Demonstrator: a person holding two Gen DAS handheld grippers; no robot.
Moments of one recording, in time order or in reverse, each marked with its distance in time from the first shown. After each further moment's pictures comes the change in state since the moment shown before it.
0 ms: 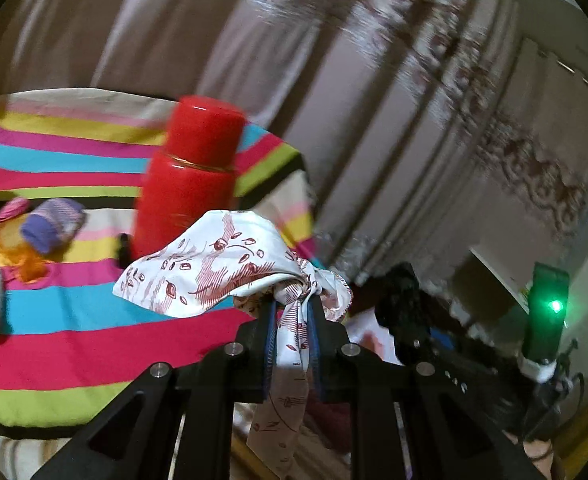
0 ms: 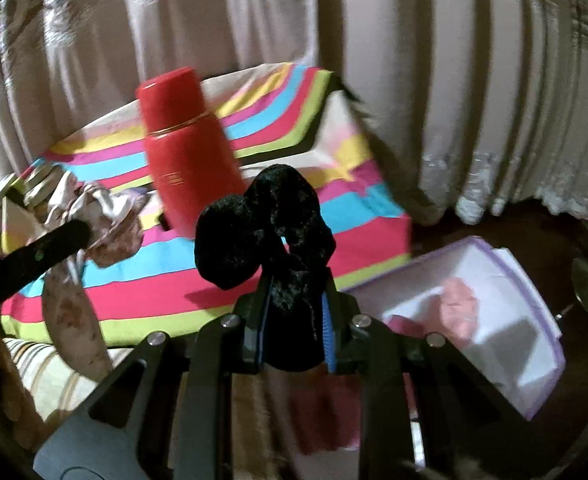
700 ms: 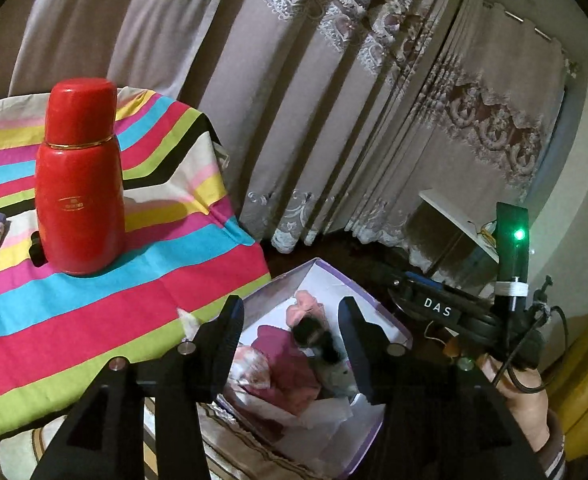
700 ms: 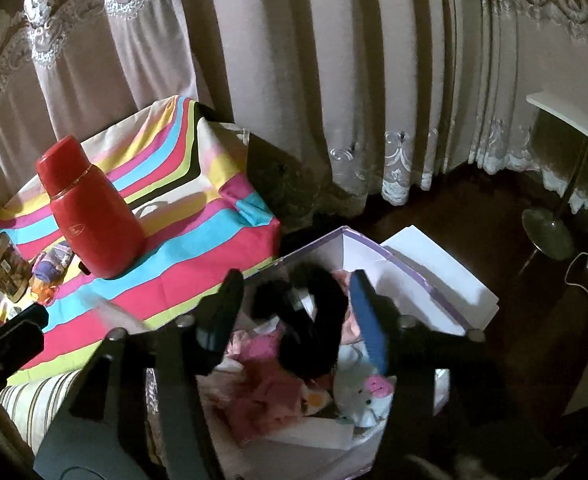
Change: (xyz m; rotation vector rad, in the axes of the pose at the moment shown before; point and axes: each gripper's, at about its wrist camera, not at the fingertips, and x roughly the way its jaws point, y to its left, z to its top) left arm 0.028 -0.071 -0.018 0.137 0.123 -0.154; right arm -0.024 -0.102 -0.001 0.199 -0.021 -0.155
